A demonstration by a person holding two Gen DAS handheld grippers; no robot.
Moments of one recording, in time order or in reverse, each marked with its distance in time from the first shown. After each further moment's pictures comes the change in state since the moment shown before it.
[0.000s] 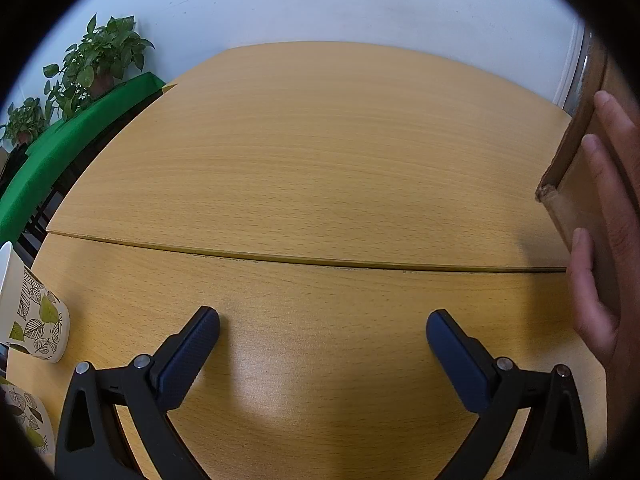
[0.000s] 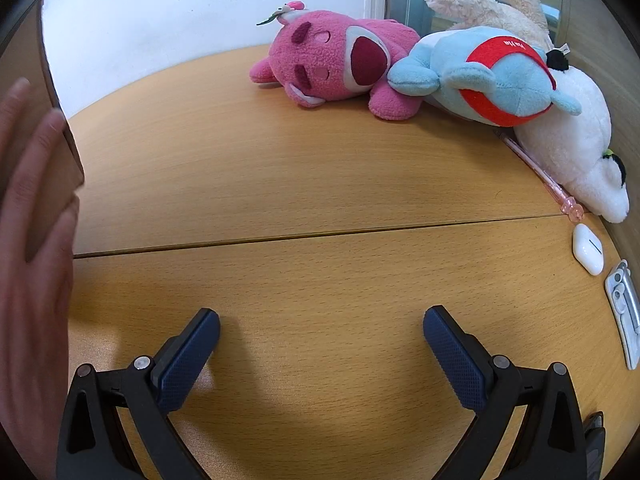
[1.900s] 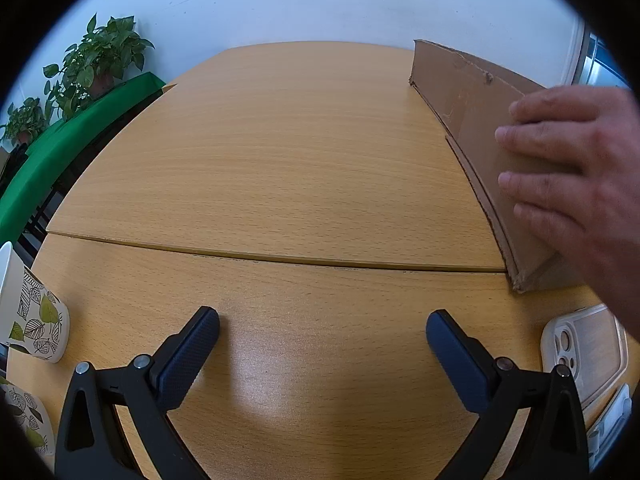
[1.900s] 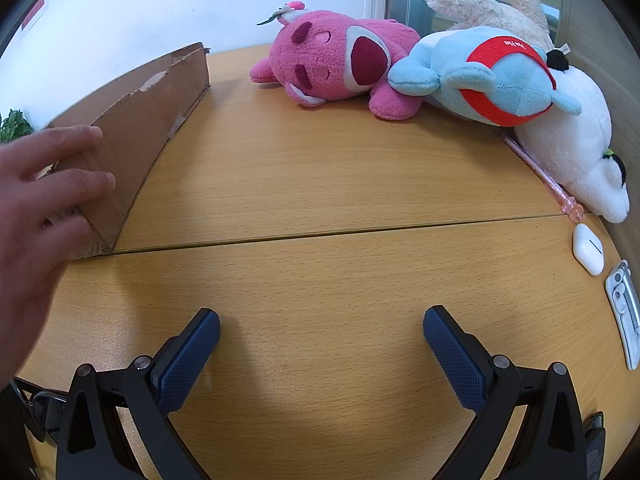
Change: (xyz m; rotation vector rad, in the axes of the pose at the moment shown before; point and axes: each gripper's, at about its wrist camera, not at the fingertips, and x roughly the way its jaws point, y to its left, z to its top) left arm -0.001 0.001 0.001 0.000 0.000 -0.003; right arm 0.003 0.000 0.000 0.001 -0.002 0.002
